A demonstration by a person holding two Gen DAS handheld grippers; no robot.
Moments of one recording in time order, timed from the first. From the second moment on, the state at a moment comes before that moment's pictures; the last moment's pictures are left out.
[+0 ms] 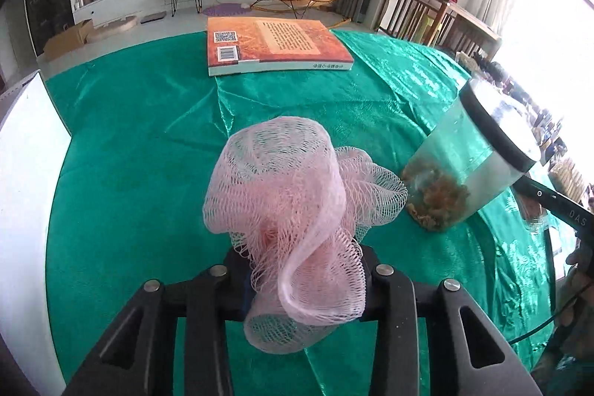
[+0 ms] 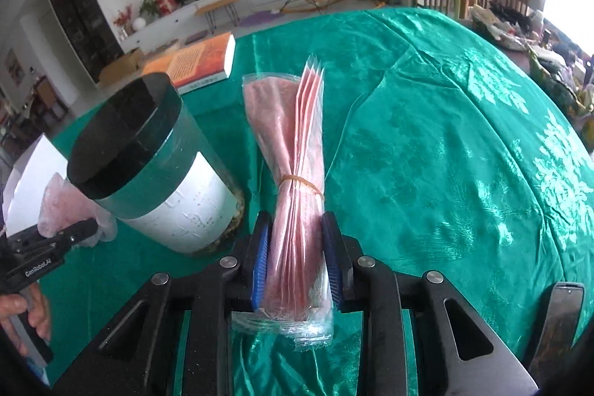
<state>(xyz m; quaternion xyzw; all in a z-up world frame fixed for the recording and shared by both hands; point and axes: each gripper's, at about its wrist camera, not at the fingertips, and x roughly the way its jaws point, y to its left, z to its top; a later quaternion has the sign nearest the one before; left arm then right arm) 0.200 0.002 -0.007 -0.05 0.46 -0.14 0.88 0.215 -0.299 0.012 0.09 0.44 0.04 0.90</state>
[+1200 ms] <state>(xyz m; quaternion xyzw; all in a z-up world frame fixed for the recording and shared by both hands) -0.072 0.304 0.071 -0.01 0.37 0.28 0.89 0.093 0.105 0.089 0.04 0.44 0.43 0.79</state>
